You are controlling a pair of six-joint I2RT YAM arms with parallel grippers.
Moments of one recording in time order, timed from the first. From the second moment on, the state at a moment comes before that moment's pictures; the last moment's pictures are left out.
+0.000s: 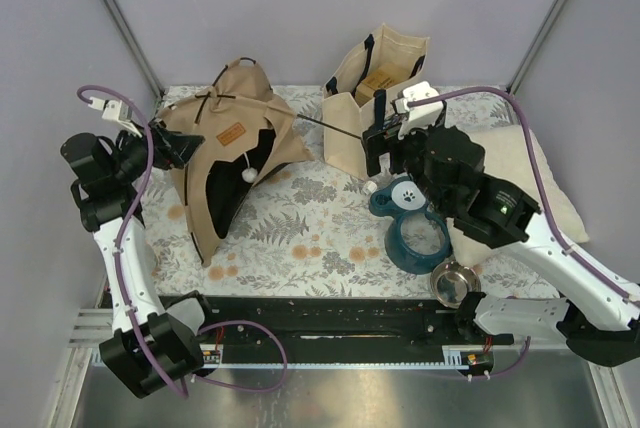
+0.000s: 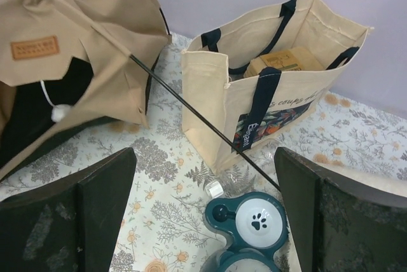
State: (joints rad) left arm 0.48 1.00 0.98 -0.11 1.04 -0.29; right arm 0.96 1.08 1.42 -0.46 0.55 0.01
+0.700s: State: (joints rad) left arm 0.30 0.75 1.11 -0.40 0.44 -0.44; right arm 0.75 1.29 1.41 -0.51 0.24 -0.07
